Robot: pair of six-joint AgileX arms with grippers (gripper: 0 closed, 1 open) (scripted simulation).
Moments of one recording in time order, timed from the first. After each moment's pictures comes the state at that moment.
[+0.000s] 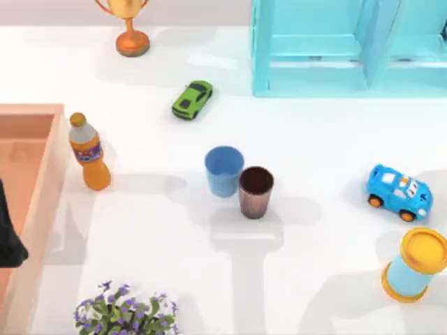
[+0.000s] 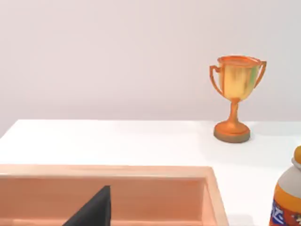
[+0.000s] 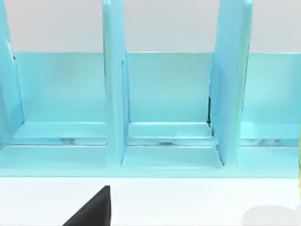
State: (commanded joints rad) left arm 0.00 0.00 0.00 0.00 0.00 0.00; right arm 0.00 0.00 0.00 0.00 0.00 0.00
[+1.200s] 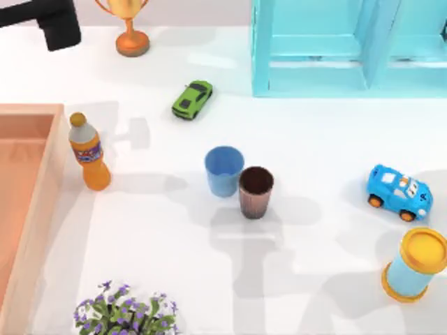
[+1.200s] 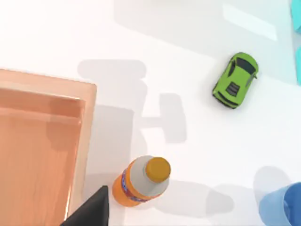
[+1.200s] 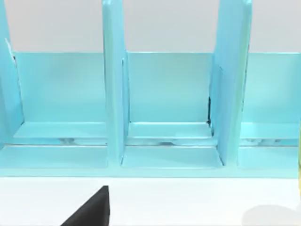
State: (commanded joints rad) left arm -0.25 1.29 1.37 -0.88 -0.04 -0.37; right arm 0.00 0.00 0.00 0.00 0.00 0.00
